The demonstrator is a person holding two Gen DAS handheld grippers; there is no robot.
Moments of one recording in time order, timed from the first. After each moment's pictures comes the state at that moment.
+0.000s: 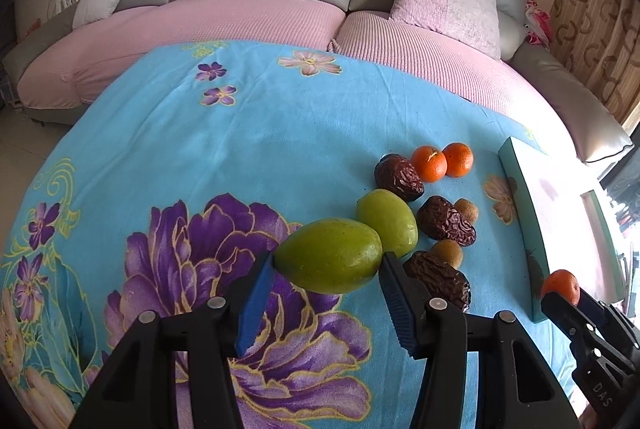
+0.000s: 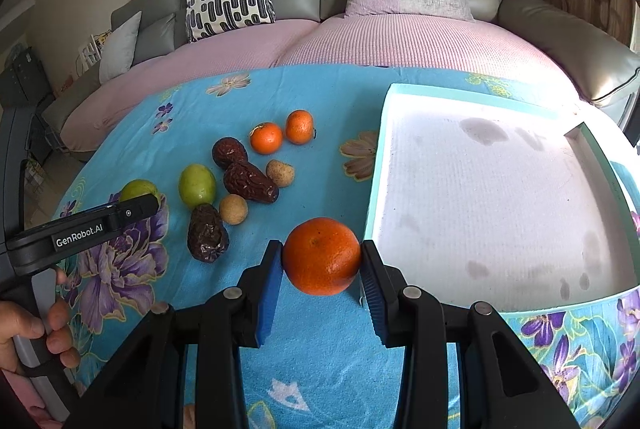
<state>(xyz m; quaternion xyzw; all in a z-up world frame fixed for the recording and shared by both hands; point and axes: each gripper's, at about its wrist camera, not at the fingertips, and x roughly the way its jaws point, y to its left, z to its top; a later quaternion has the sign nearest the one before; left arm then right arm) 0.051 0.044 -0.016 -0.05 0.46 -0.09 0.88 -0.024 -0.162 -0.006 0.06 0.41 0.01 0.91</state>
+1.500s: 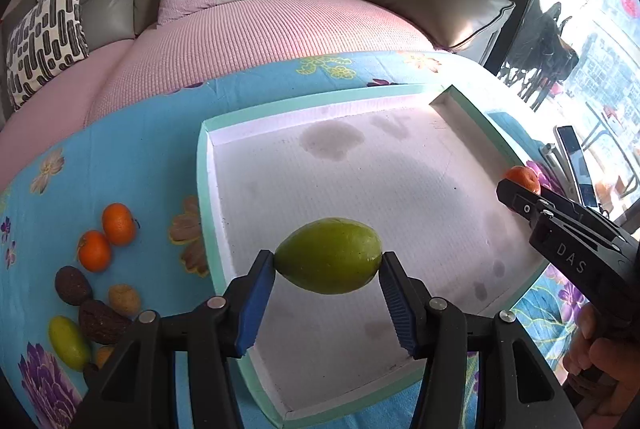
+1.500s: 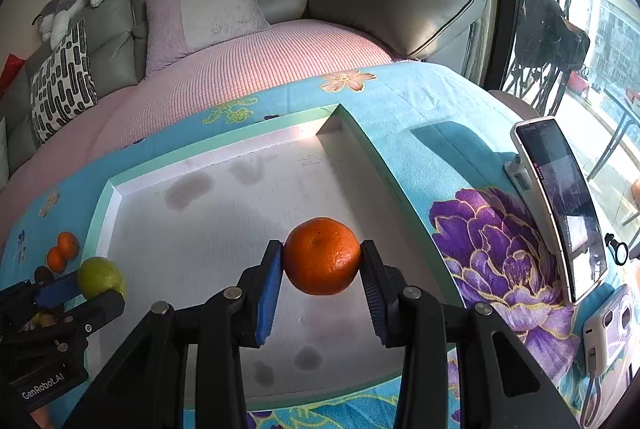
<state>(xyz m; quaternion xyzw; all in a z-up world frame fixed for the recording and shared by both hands) 0.052 -0.228 -0.004 0.12 0.47 -0.31 0.82 -0.046 -0.379 -0.002 0.15 0.39 -0.24 0.88</state>
